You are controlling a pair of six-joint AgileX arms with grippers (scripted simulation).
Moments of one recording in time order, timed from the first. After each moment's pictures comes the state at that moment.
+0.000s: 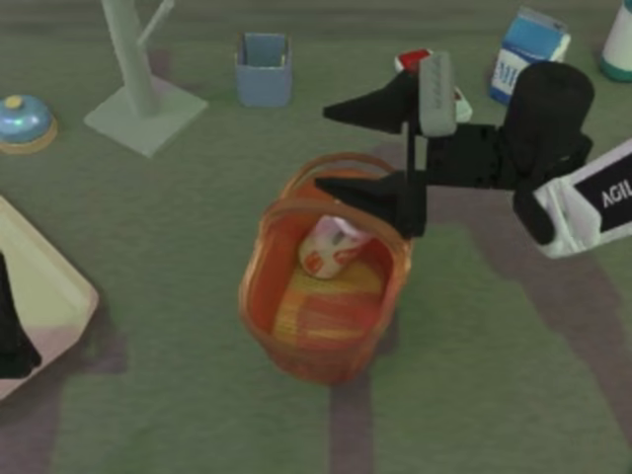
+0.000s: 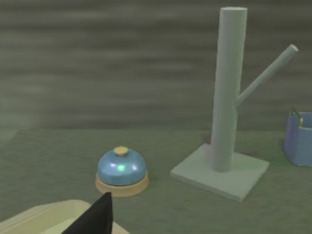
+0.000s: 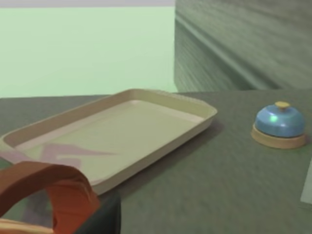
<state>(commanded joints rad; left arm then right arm) 0.00 0.00 0.00 0.00 0.00 0.00 0.34 2.27 1.16 1.14 -1.10 0.03</state>
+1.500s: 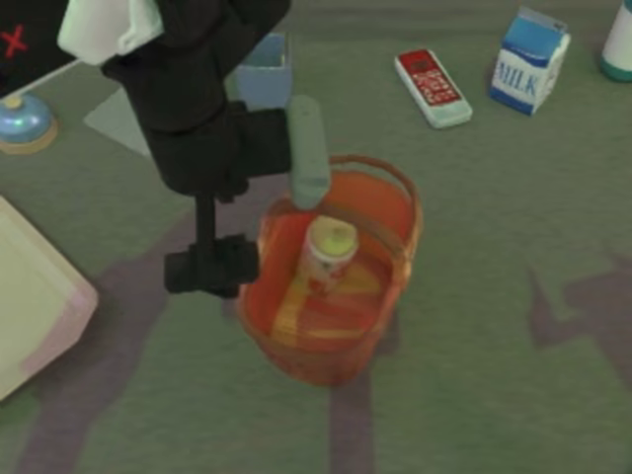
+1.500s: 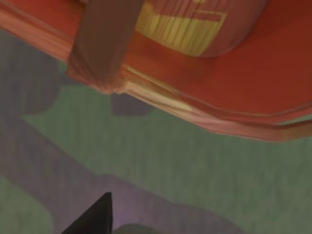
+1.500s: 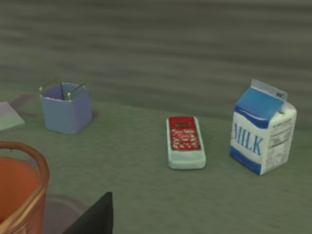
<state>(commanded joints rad) -0.58 1.81 1.63 -1.33 0.08 0.91 0.08 0.55 0.21 0.24 -0.24 0.00</state>
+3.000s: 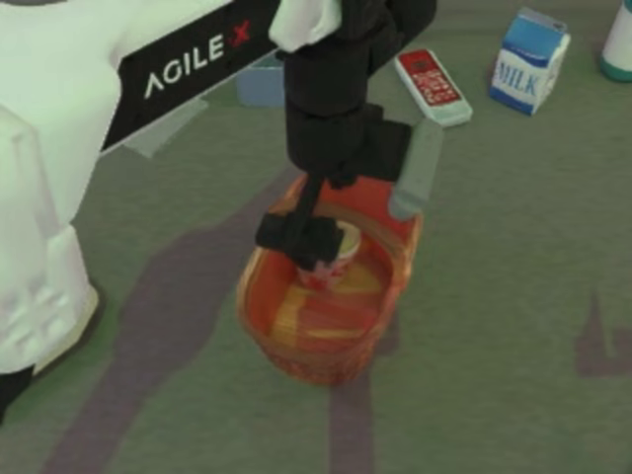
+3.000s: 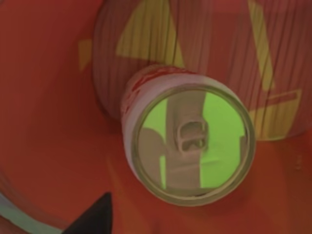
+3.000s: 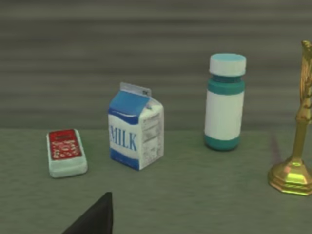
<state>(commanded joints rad) -0.71 2.22 2.10 -1.44 0.00 1.18 0.01 0.00 0.00 0.00 0.00 0.00</state>
